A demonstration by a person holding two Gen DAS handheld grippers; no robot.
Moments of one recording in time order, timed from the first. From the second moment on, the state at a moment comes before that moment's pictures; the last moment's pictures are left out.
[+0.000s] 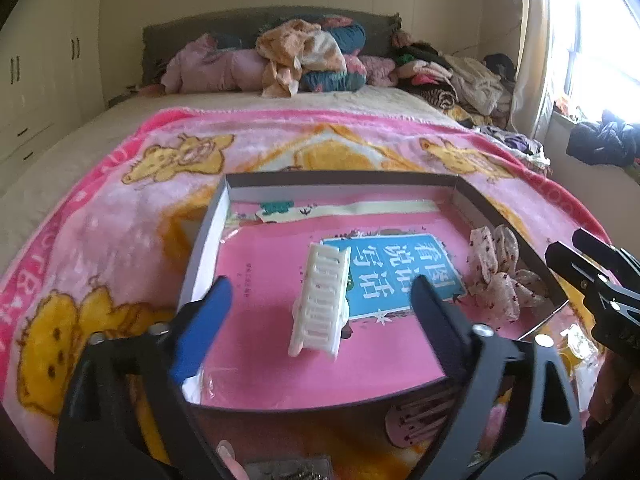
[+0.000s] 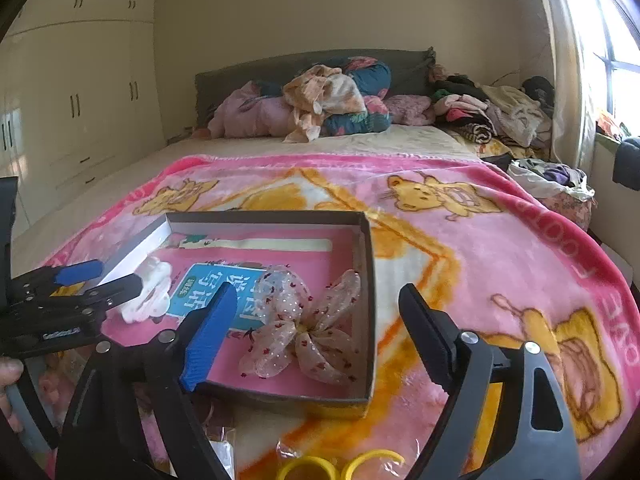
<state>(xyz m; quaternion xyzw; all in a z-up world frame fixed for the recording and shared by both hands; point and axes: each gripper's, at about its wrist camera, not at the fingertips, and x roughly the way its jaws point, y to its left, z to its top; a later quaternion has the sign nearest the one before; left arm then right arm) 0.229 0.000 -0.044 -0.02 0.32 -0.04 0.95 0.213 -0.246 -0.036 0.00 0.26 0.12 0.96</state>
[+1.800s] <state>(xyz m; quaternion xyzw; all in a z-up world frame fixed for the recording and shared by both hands) 0.099 0.040 -0.035 -0.01 0.28 -0.06 0.96 0.083 -0.224 -0.047 -0.05 0.27 0.17 0.95</state>
